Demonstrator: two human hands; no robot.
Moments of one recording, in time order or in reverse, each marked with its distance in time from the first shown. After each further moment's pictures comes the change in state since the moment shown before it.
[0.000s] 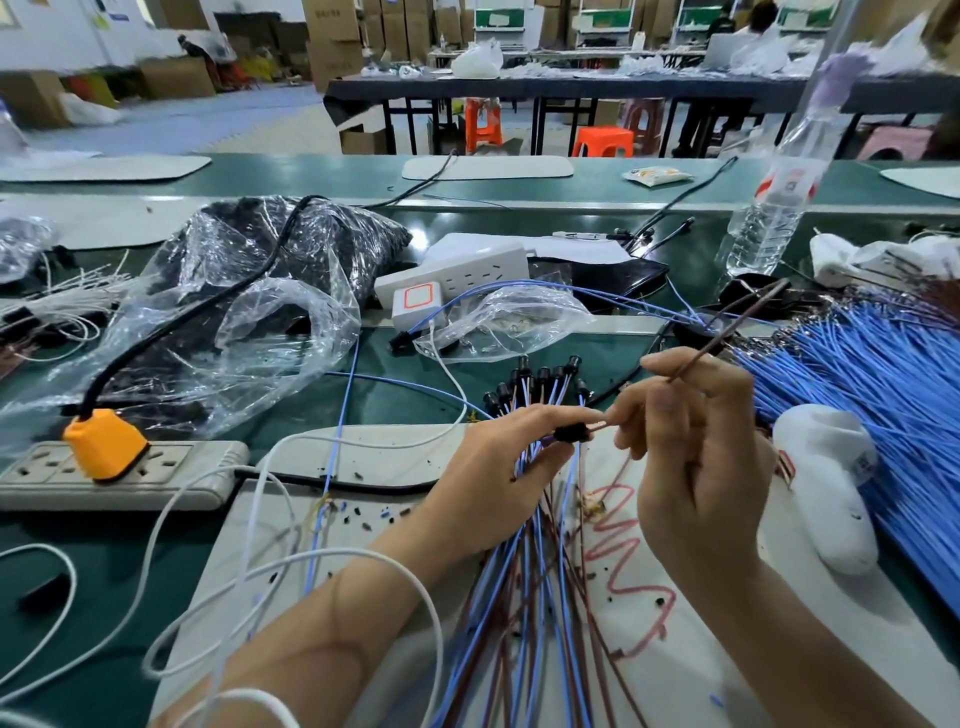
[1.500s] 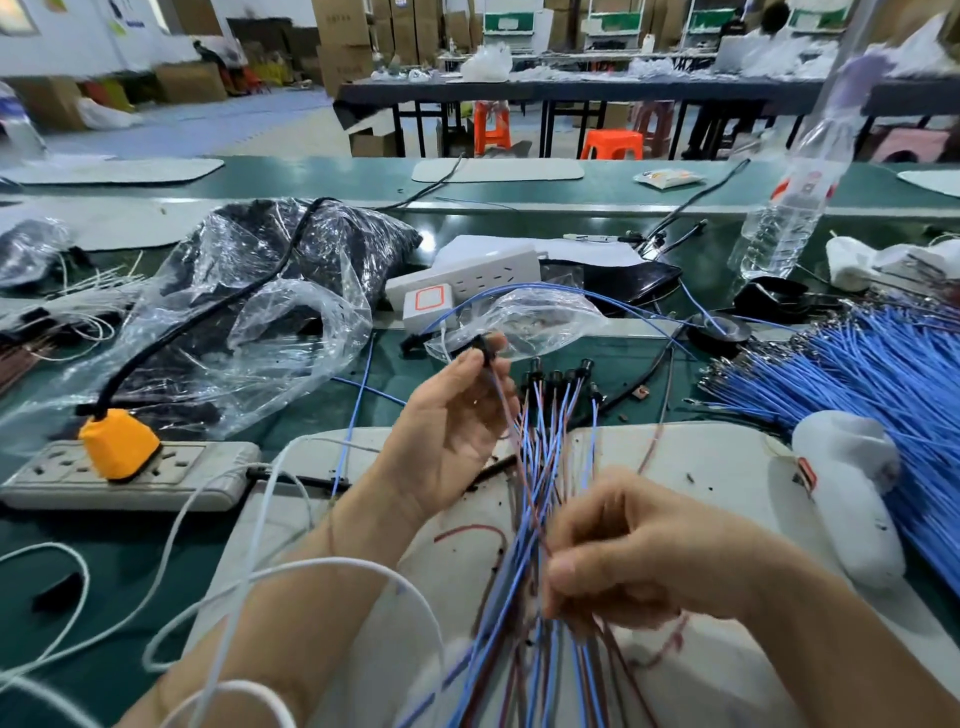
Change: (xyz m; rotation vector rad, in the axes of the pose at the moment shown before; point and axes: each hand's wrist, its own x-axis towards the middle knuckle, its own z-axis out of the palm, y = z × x) left_hand 0.021 -0.005 -0.036 -1.365 0.317 -0.688; right_hand 0.009 -0.005 -0.010 0.858 -1.282 0.973
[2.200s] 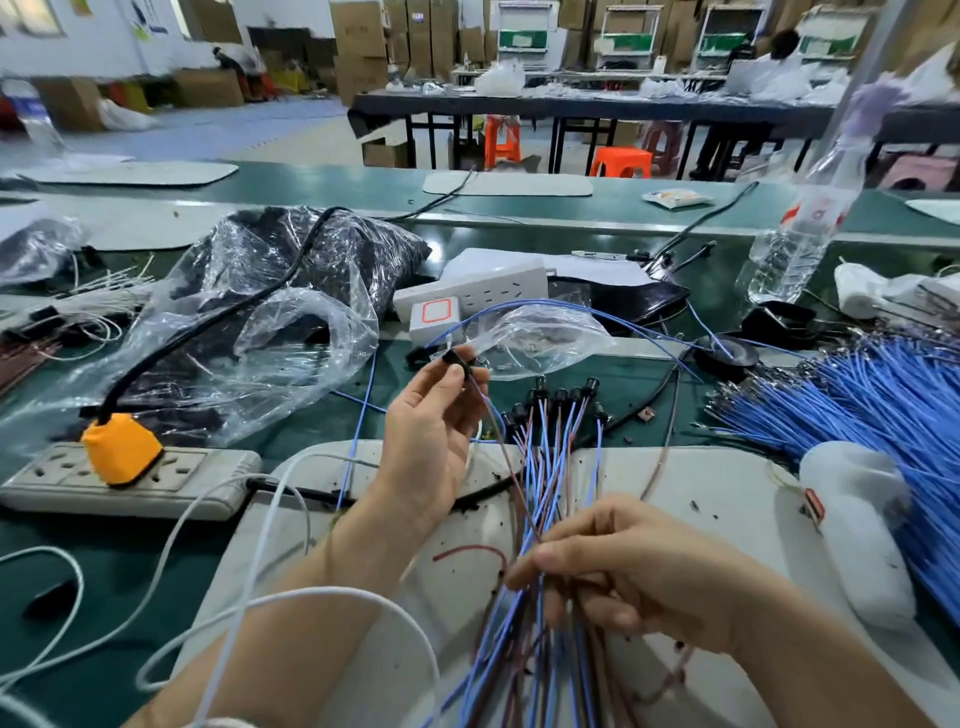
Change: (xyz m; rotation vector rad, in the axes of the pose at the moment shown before) left_hand 0.009 -0.002 -0.008 0.060 0.232 0.289; right_hand 0.007 0.006 -0.002 0.067 0.255 0.197
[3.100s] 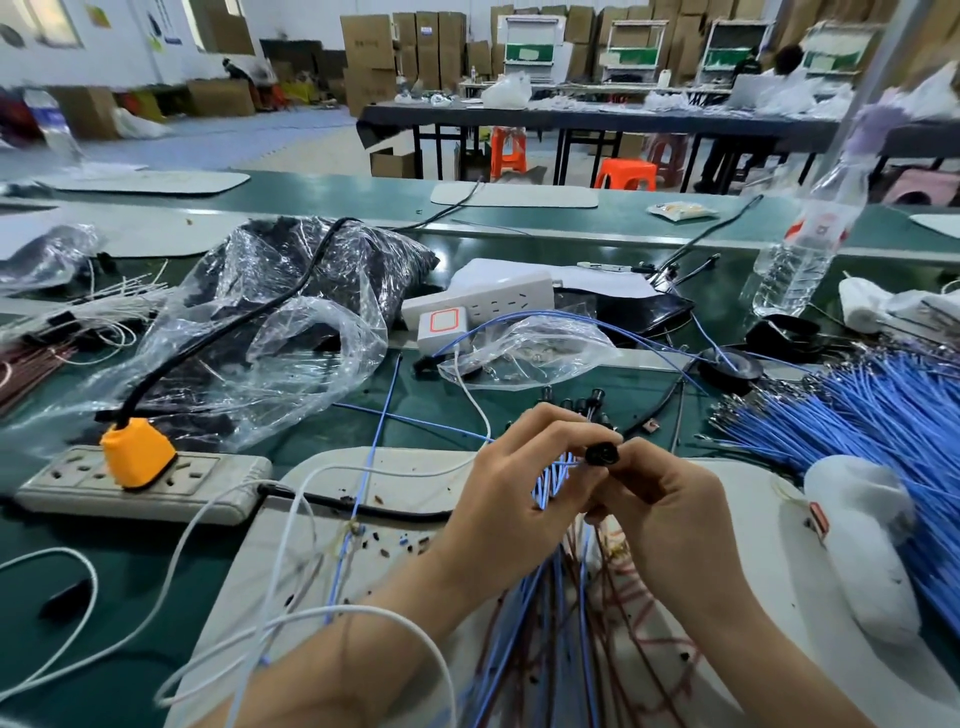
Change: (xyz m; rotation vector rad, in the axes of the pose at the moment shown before) left_hand -0.039 -0.022 0.011 1.063 -0.533 0.841; right_hand 0.019 0.012 -0.002 -0.368 0.901 -0.715
